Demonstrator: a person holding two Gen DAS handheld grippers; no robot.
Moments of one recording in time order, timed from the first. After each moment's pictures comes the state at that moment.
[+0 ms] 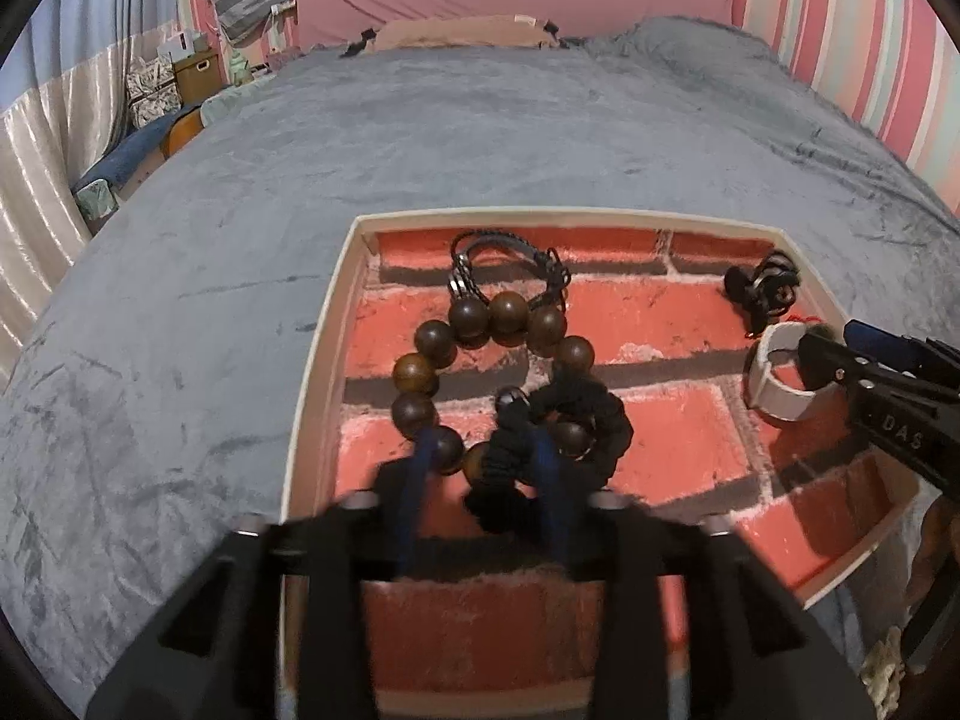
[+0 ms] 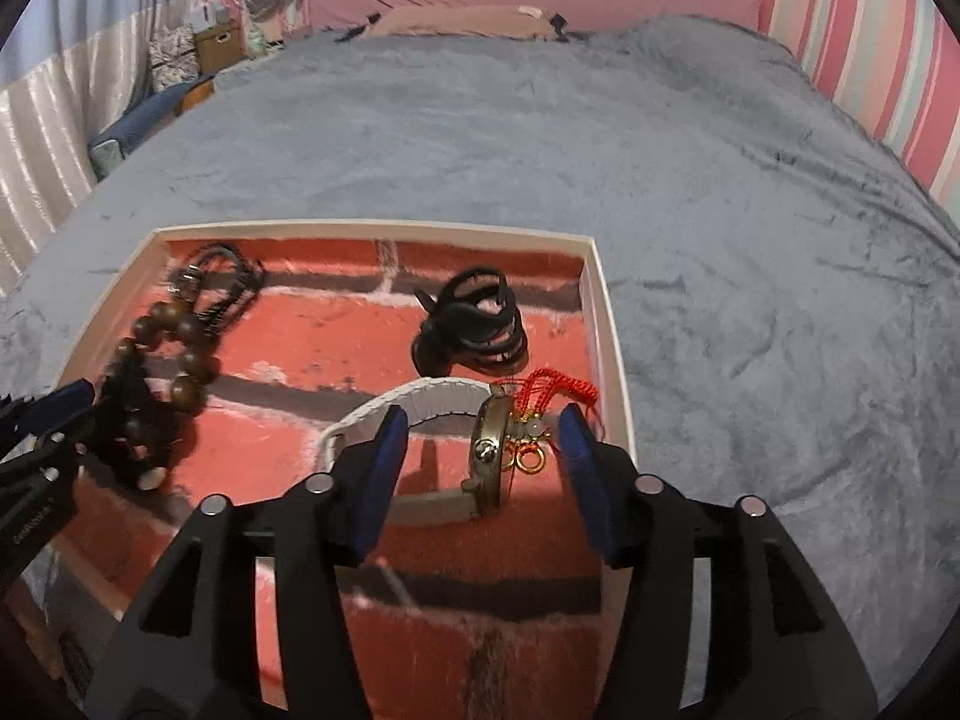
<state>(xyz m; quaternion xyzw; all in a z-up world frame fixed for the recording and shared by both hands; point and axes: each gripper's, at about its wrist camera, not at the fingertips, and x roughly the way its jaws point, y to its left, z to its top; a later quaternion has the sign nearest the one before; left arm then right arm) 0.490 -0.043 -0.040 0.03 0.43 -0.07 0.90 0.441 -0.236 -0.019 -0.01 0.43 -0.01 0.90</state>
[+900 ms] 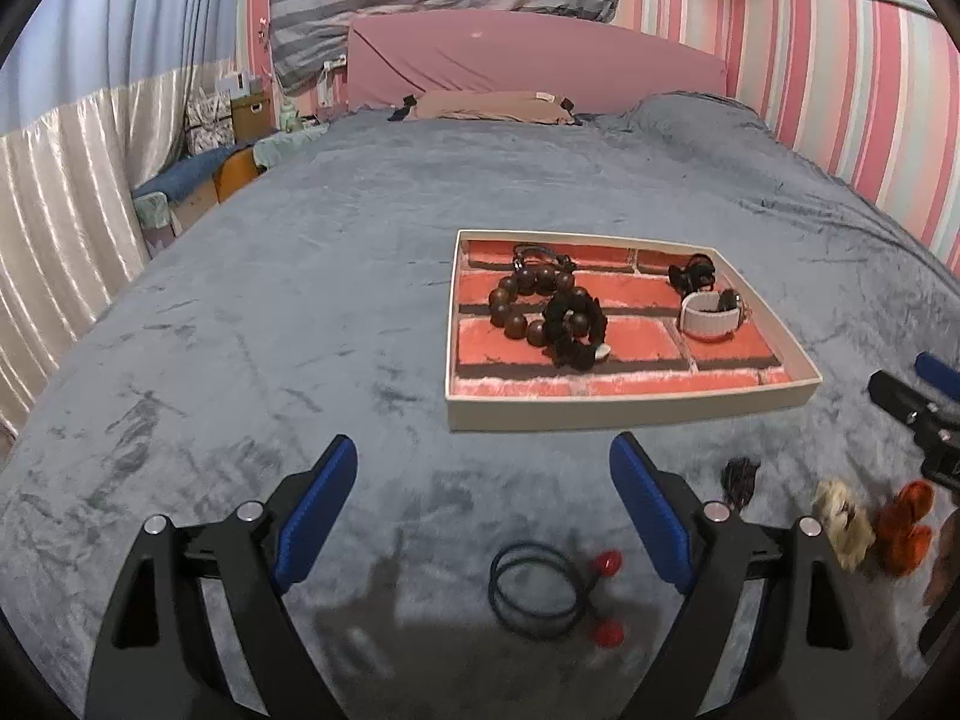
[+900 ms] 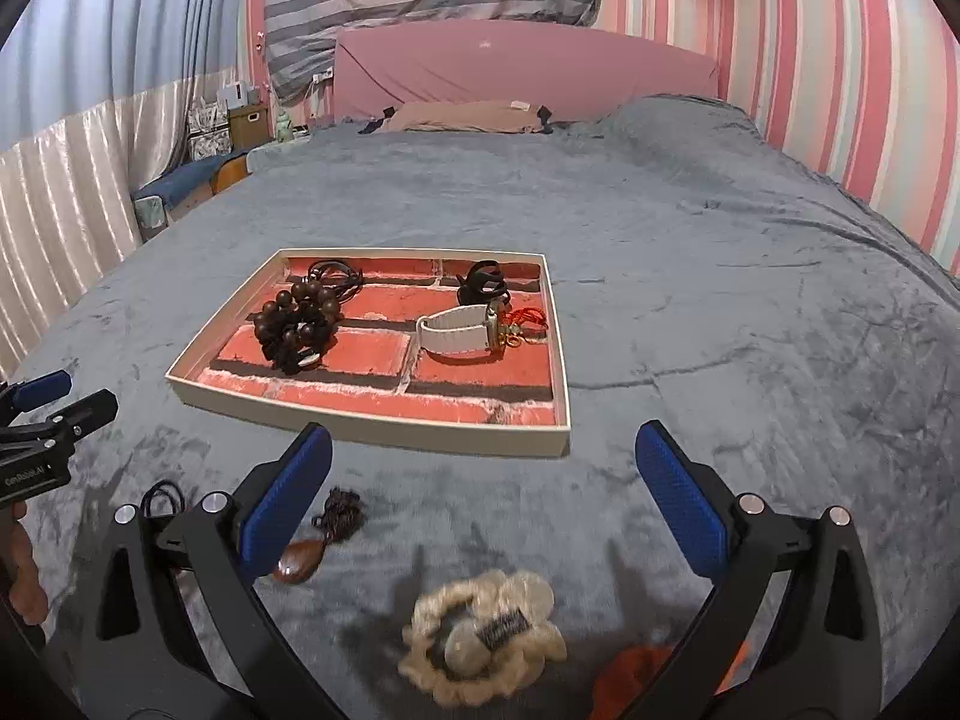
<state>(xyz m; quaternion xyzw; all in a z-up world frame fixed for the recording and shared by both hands) 0.308 0.011 0.013 0.01 0.35 -0.05 0.93 0.239 -0.223 0.038 0.00 0.33 -0.01 0.95</state>
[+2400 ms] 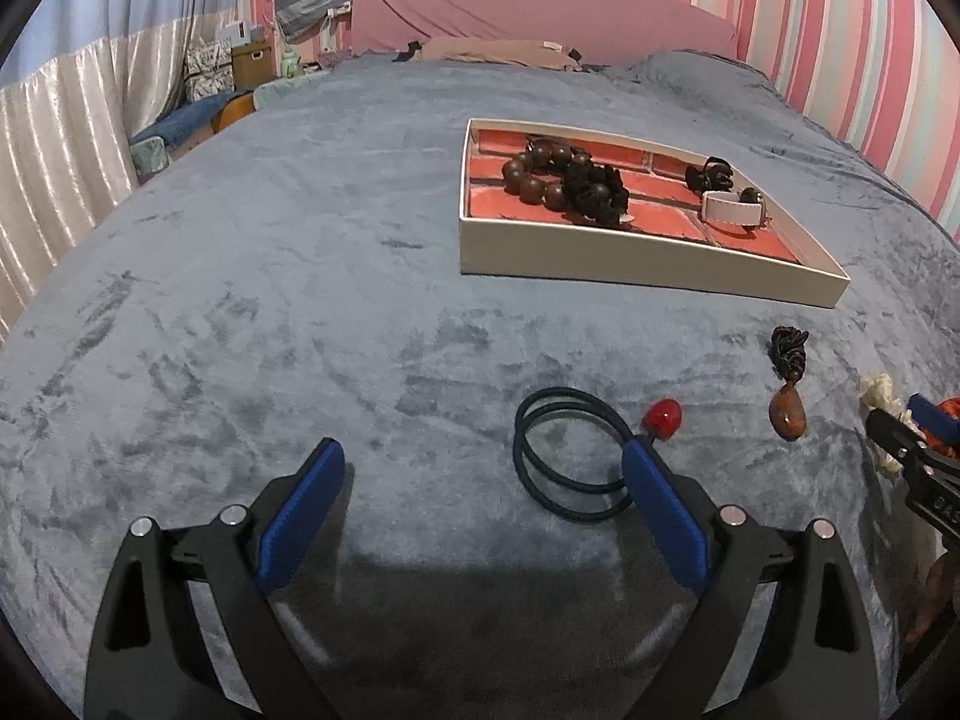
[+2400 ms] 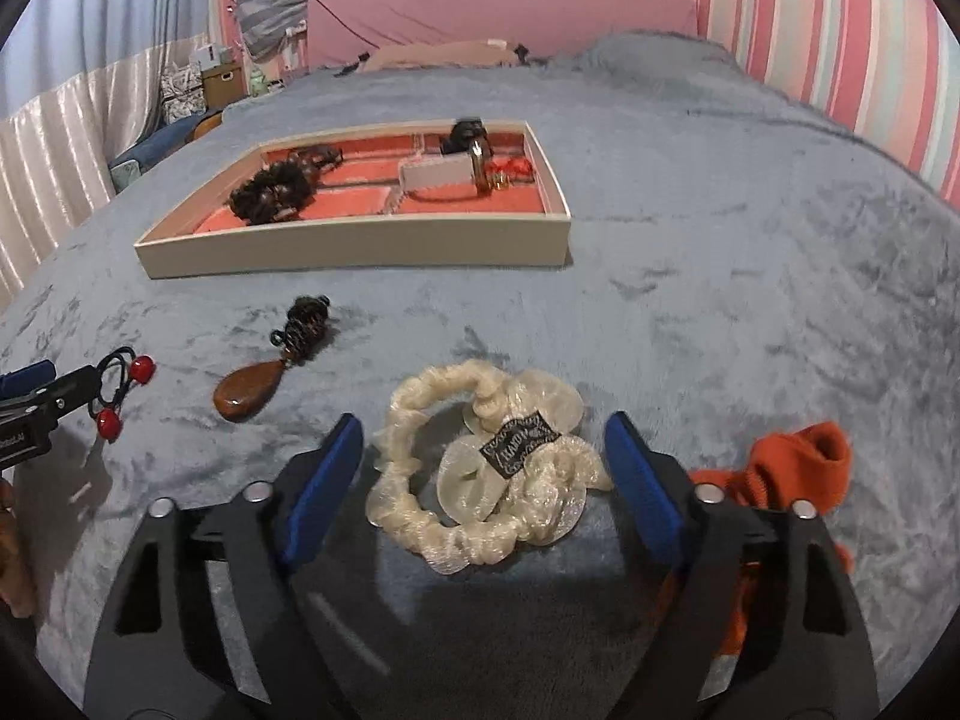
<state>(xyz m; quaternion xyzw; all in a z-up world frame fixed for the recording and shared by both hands) 0.292 0.021 -0.065 -0.01 0.41 -0.05 0.91 0.203 -0.219 -0.056 0.02 0.39 -0.04 0.92</state>
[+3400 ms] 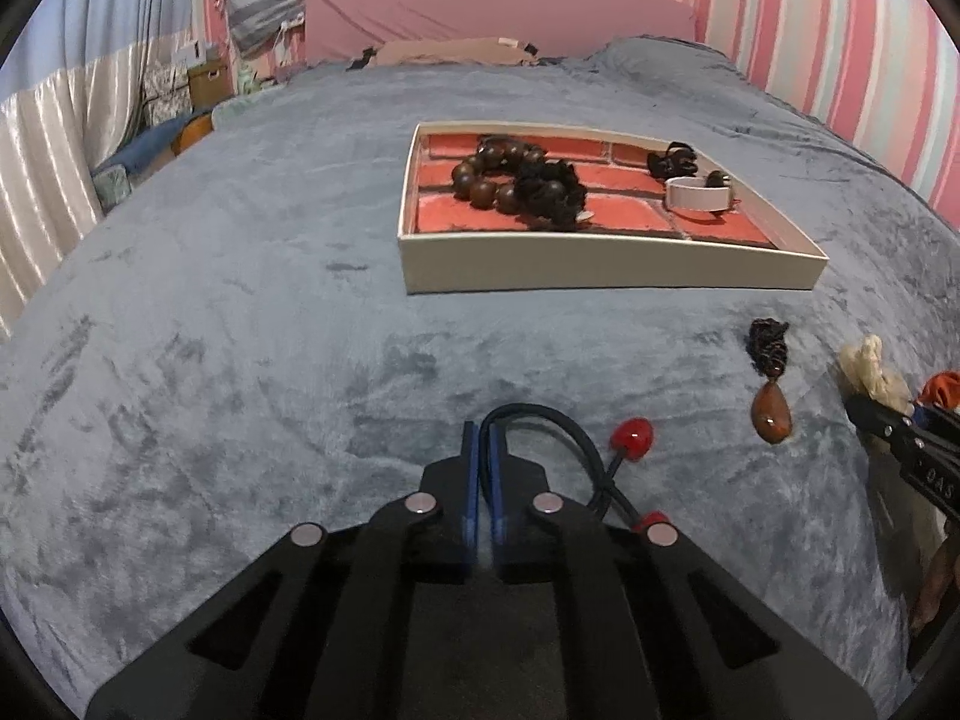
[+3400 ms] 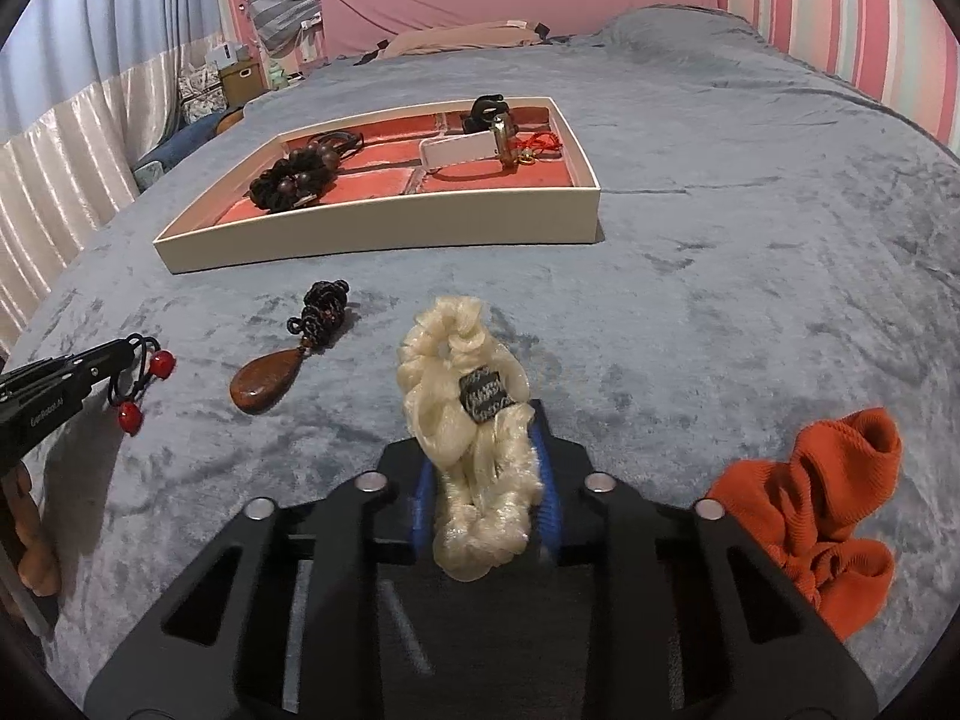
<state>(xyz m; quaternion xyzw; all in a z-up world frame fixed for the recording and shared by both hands) 0.303 0.003 -0.063 0.03 0.40 -0.10 0.91 0.206 -0.224 -0.060 0.05 0.40 0.00 0.91</state>
